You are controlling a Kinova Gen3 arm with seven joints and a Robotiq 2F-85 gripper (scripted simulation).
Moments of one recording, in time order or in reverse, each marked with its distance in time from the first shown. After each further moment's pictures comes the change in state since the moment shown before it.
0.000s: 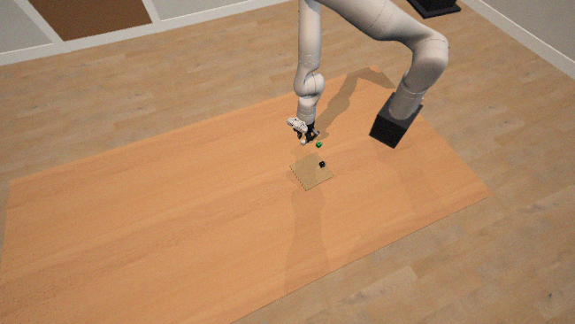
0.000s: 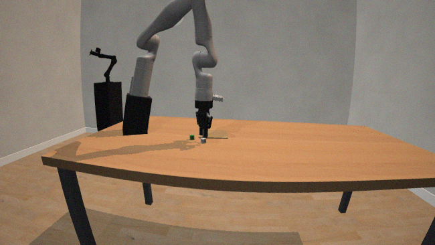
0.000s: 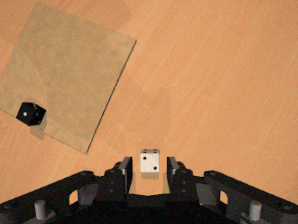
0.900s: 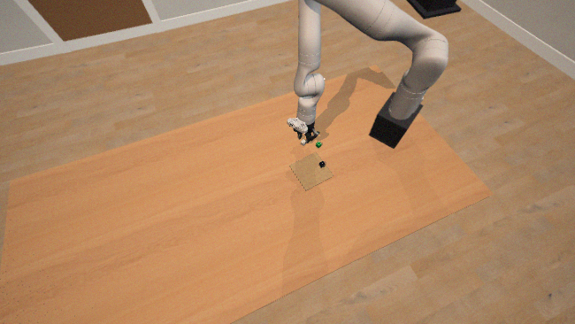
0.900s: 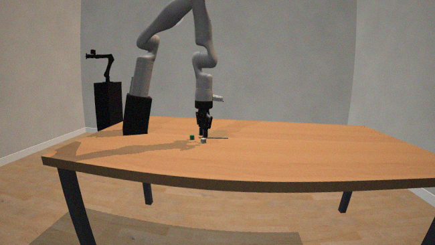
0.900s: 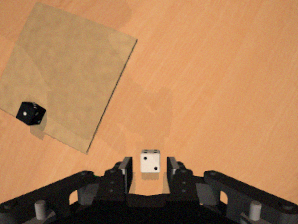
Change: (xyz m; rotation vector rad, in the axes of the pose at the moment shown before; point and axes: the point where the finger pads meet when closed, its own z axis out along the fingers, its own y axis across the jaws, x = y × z) arm 0.000 -0.001 0.001 0.000 -0.001 -0.003
